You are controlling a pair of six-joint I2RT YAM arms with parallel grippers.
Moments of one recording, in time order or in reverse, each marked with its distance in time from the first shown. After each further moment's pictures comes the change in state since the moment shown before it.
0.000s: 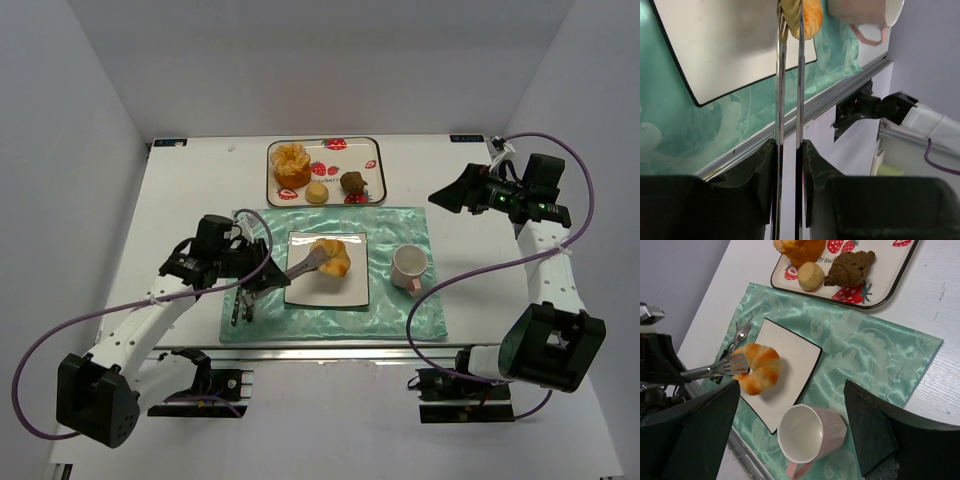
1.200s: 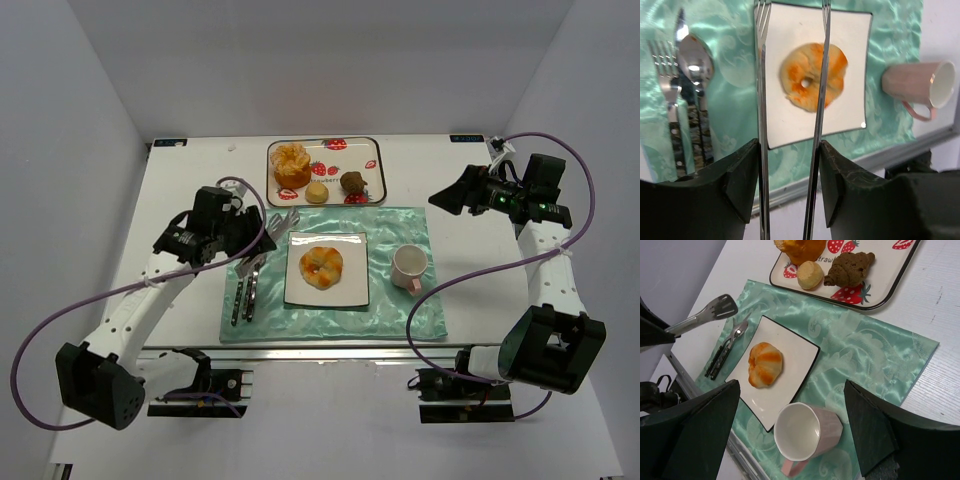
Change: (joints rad) left arm 0.000 0.097 0.264 -0.155 -0.389 0.125; right arm 0.000 -0.008 0.004 -0.019 -0.004 -0.043
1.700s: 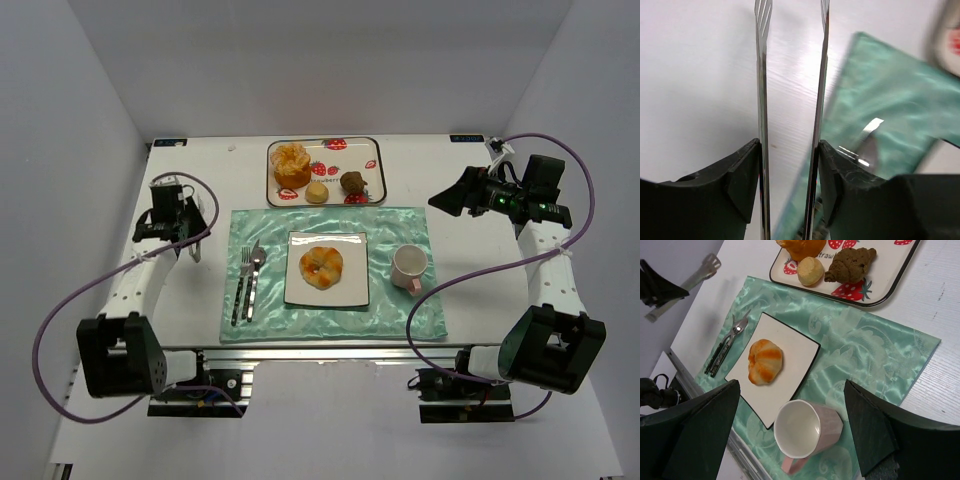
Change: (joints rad) left arm 0.398 0.113 -0.064 0.190 -0.319 0.148; right arm 0.000 0.000 0.000 -0.025 -0.002 -0.024
